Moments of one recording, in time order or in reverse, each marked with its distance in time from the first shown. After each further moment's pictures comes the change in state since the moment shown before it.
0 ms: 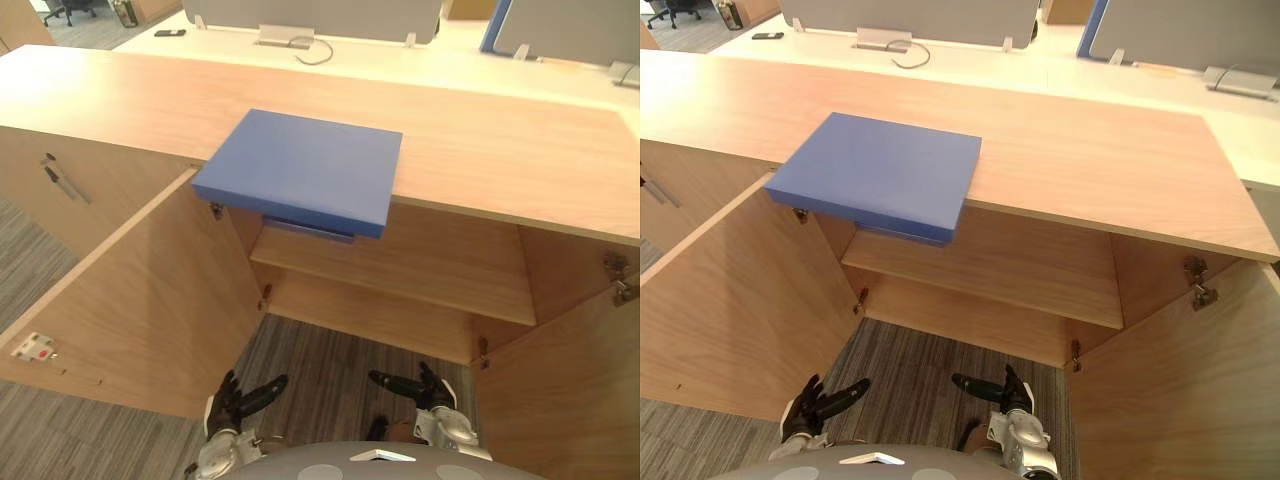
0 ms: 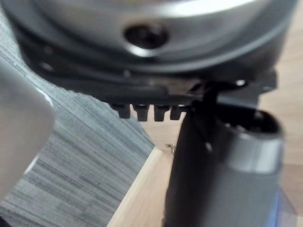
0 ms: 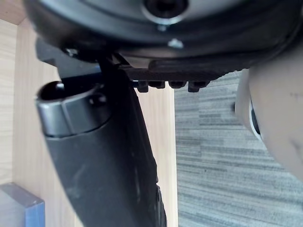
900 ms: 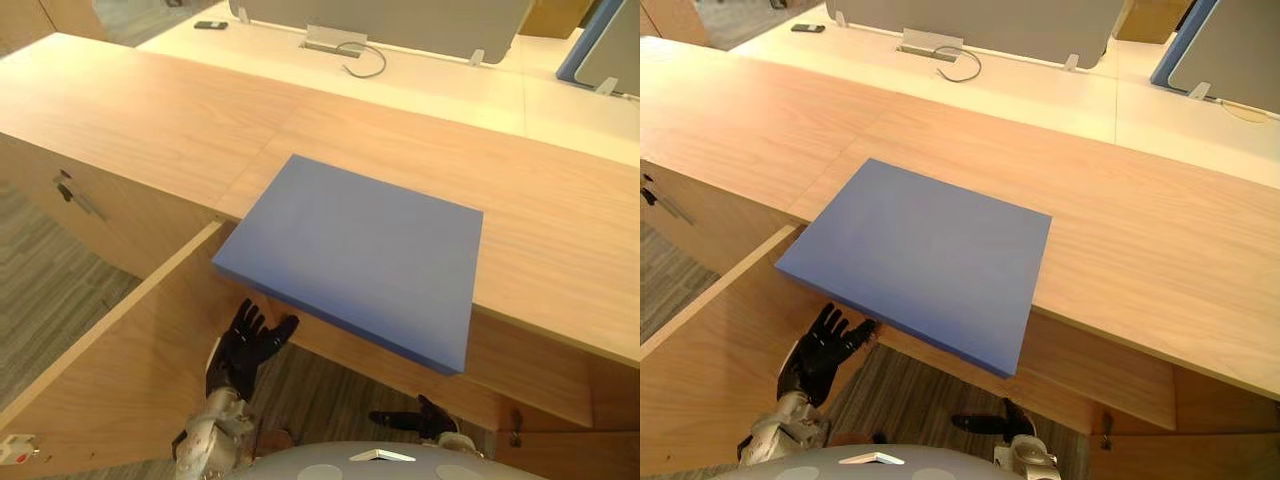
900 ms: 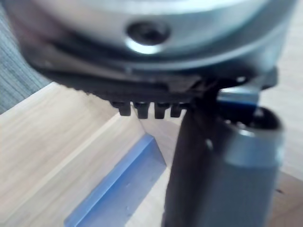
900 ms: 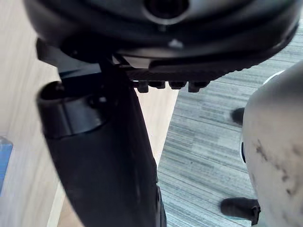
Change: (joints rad) left arm 0.221 0.118 -0.220 -0.574 -0.343 -0.015 -0.142; right arm -0.002 -0.045 0.040 0.182 -0.093 0.008 0.034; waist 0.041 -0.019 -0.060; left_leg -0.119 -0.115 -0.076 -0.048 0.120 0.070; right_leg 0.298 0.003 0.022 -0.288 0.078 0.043
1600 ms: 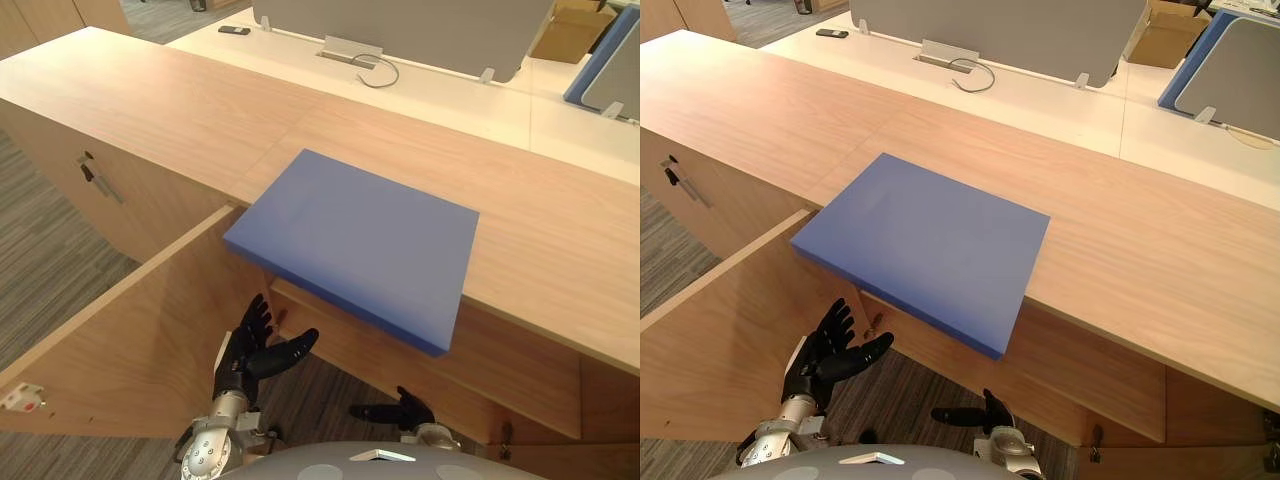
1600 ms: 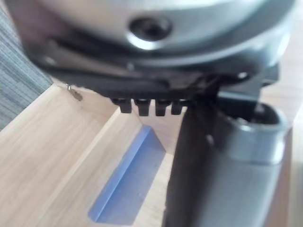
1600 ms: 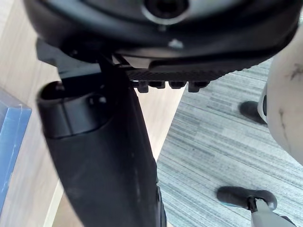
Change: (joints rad) left arm 0.016 0.008 -0.043 -0.106 0.229 0.015 0.032; right arm -0.040 0.068 0.060 -0.001 0.002 0.002 -0.020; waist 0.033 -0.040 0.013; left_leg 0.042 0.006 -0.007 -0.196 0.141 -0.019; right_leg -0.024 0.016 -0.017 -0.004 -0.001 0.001
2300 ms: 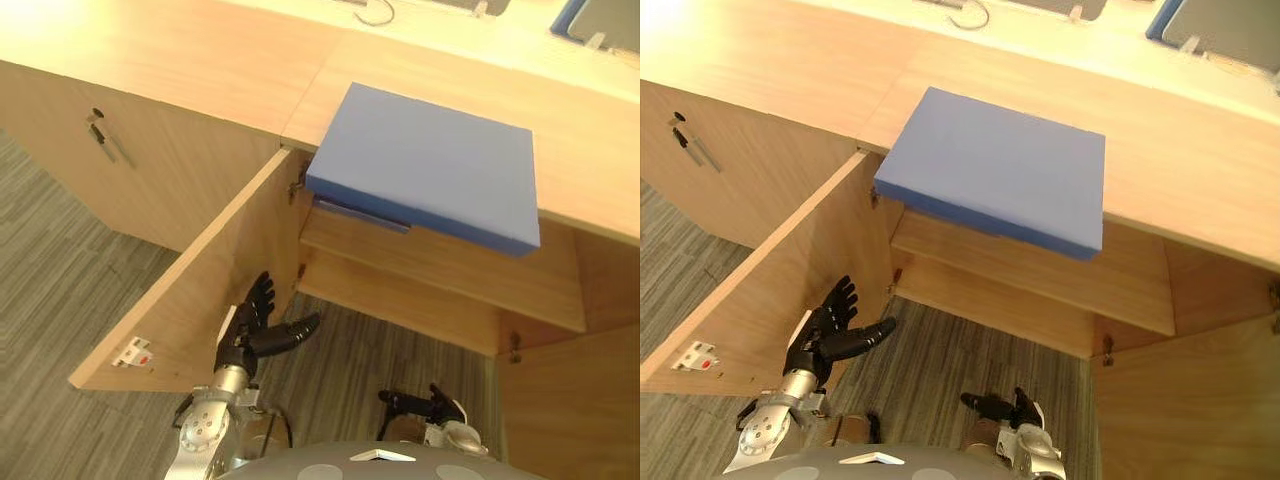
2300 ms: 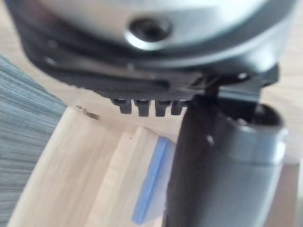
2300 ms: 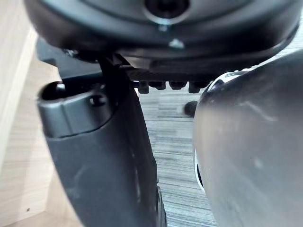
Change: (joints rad) left arm -0.116 0.058 -0.008 0.016 0.041 0.029 -0.052; right arm -0.012 -0.077 -0.136 -0.045 0.079 0.030 -0.036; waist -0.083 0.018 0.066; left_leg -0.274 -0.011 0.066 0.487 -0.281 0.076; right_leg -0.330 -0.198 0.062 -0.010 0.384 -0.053
